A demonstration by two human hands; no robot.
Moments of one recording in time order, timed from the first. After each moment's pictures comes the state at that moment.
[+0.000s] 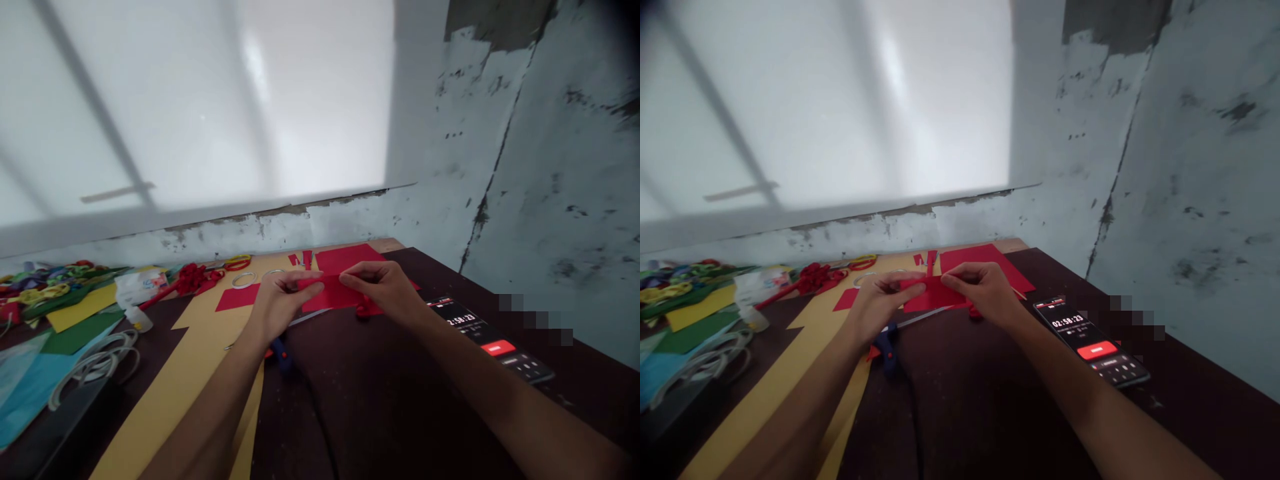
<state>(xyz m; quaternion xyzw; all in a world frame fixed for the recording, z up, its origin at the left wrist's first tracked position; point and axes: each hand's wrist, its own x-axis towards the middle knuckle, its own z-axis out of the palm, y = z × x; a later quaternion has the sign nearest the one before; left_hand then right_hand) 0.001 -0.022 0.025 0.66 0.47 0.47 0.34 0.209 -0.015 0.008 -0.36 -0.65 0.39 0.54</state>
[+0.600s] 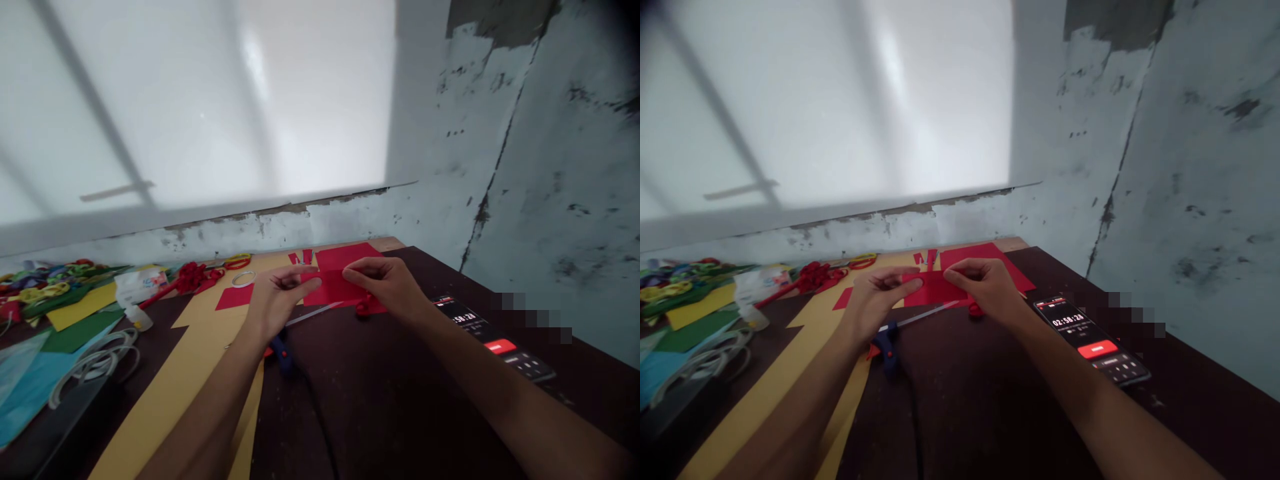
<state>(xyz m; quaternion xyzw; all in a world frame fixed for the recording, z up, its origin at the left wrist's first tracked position) -0.004 -0.017 0.022 0.65 0.42 0.52 0.35 0.213 -0.013 0.007 -0.37 -0.65 0.38 0.55</state>
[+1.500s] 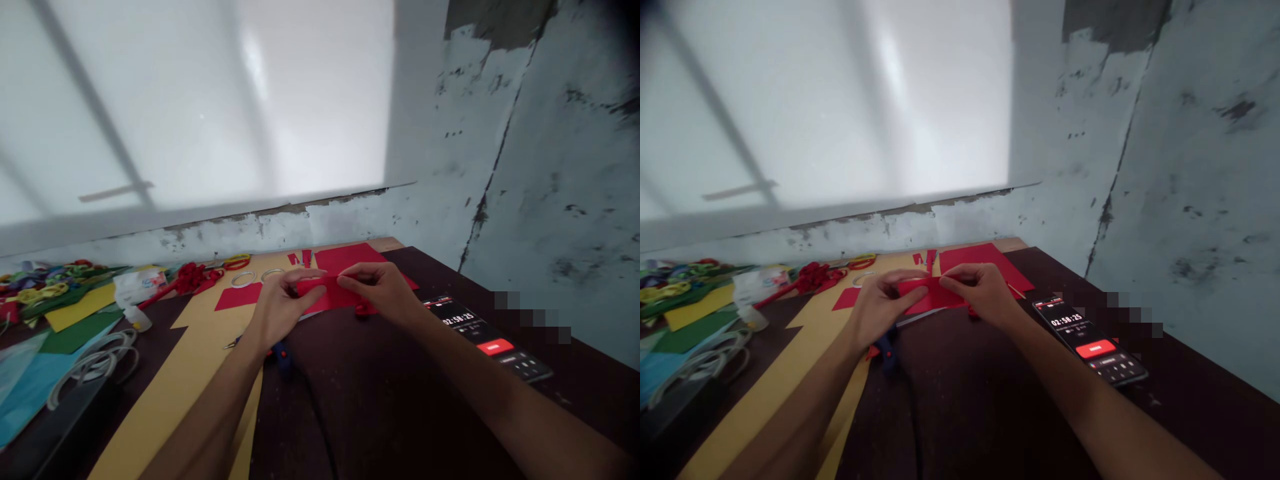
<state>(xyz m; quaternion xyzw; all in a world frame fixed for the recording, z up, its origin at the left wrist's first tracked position) 0.003 -0.024 0.024 0.73 0.43 0.47 0.25 0.207 -0.018 0.008 -0.38 -0.66 0.39 0.52</state>
